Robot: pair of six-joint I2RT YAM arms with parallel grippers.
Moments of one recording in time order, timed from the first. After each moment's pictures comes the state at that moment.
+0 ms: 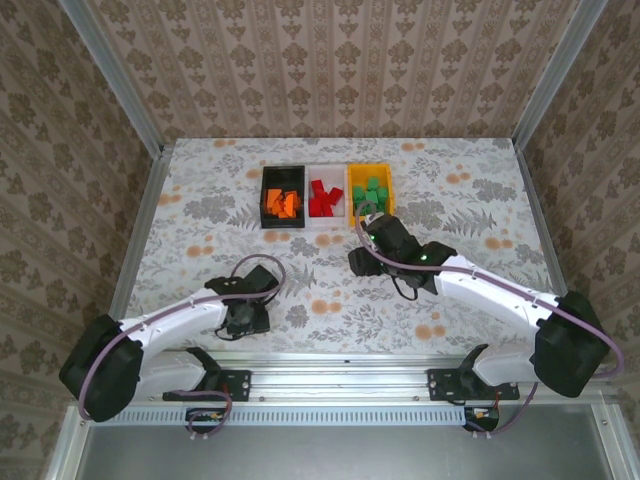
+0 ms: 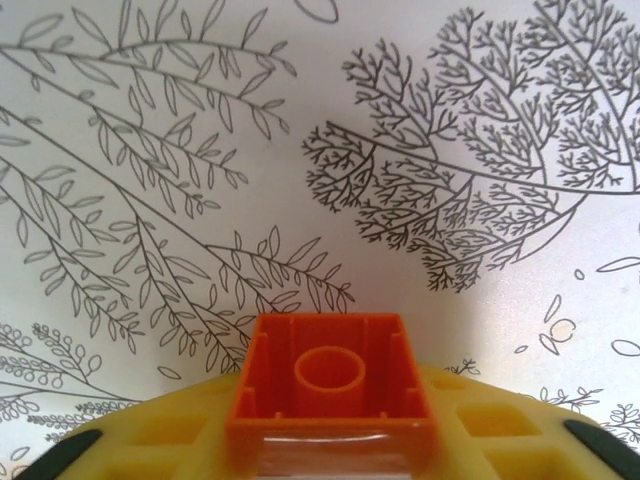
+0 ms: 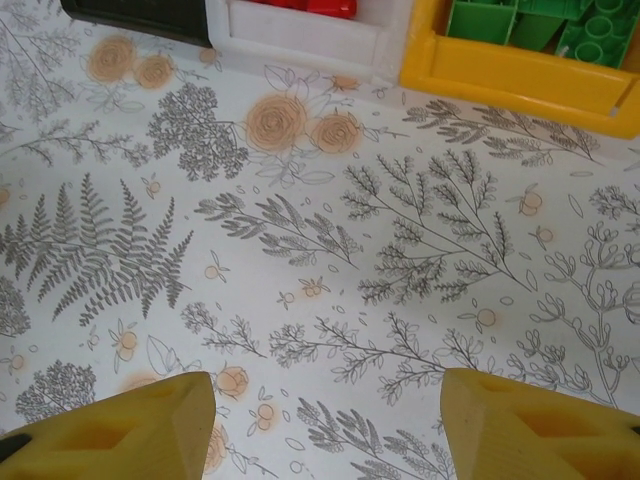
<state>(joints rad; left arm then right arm) -0.76 1.17 0.51 -0.80 -0.07 -0.86 0.70 1.31 0.90 -0.45 0.13 0.40</state>
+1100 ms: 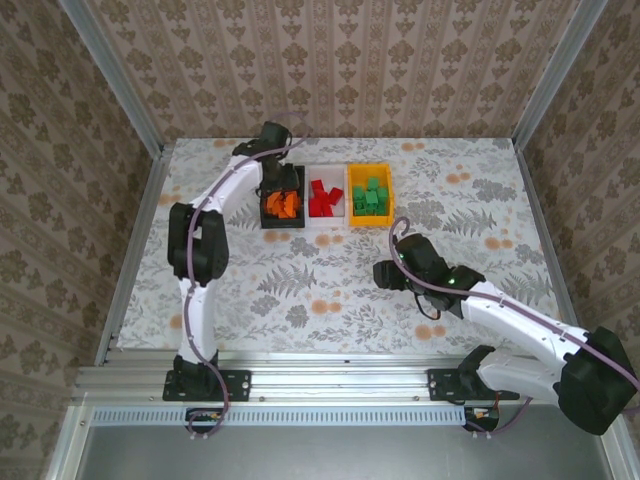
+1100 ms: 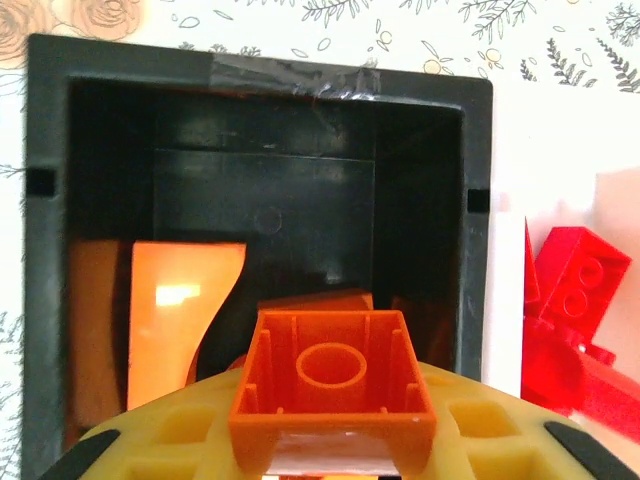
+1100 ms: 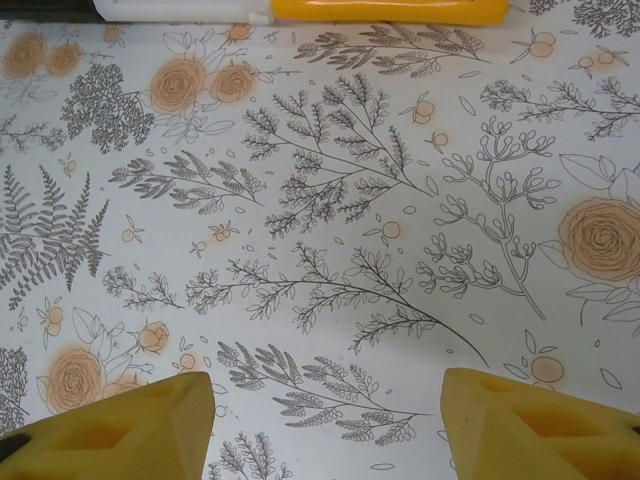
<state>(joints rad) -0.39 2.19 1.95 -0.83 0.02 -0.41 0.62 1.08 0.65 -0.40 0.13 0.48</state>
